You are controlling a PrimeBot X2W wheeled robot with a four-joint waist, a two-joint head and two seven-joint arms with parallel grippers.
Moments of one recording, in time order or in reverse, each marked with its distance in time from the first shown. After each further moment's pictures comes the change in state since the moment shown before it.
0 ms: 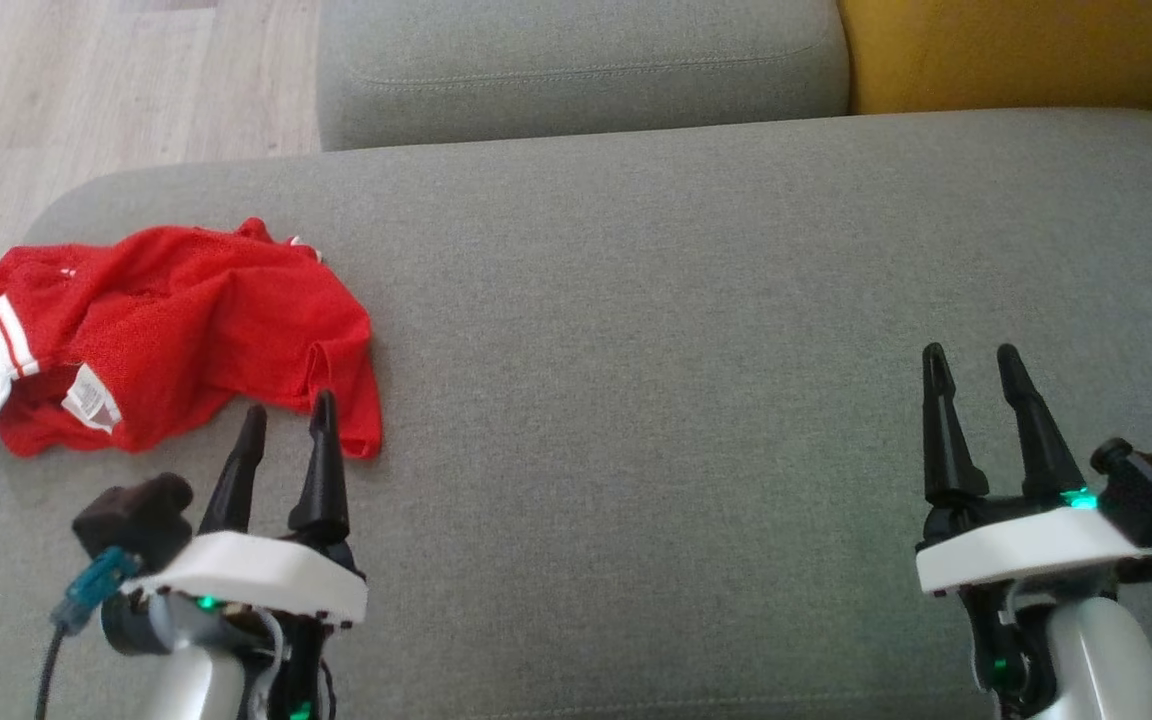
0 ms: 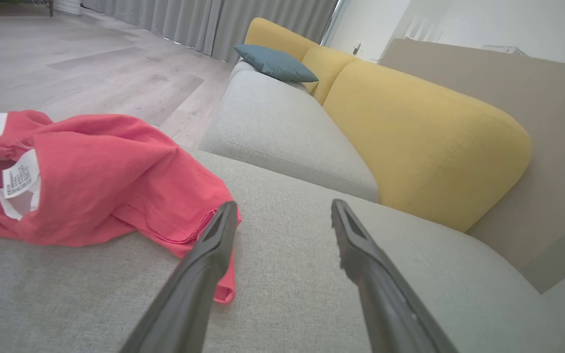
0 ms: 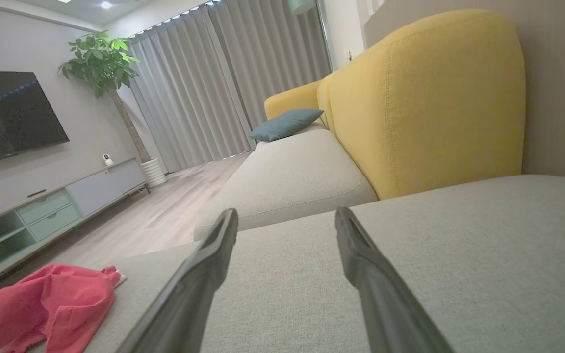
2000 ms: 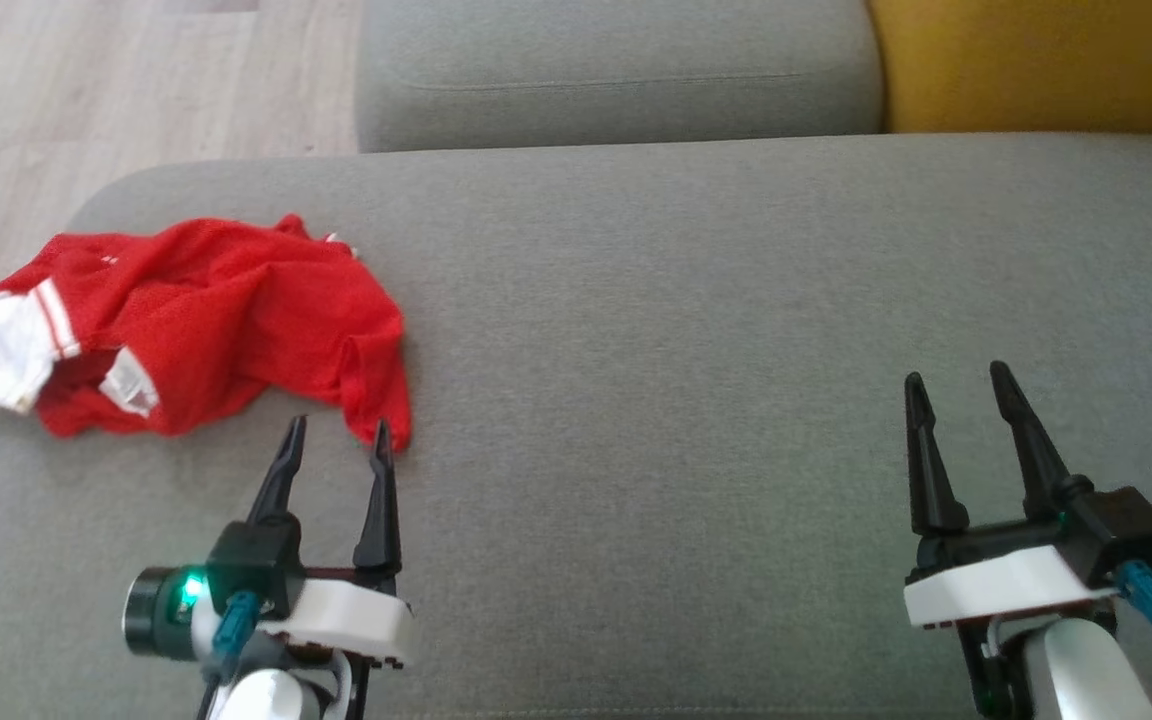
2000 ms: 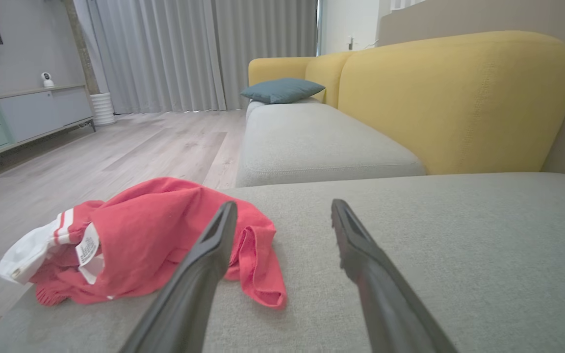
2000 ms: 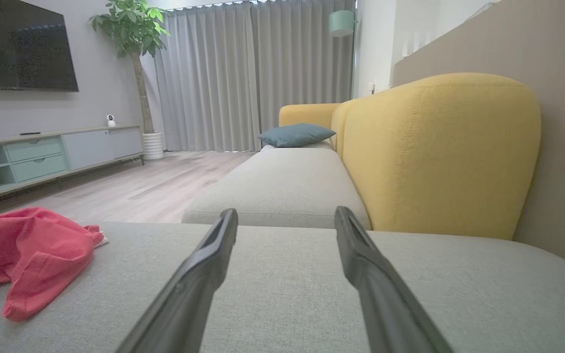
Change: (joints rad) left arm 0.010 -0.009 -0.091 0.074 0.419 0.071 -0.133; right arm 0.026 -0.002 -0.001 0.036 -0.277 0.000 -0.136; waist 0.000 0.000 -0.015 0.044
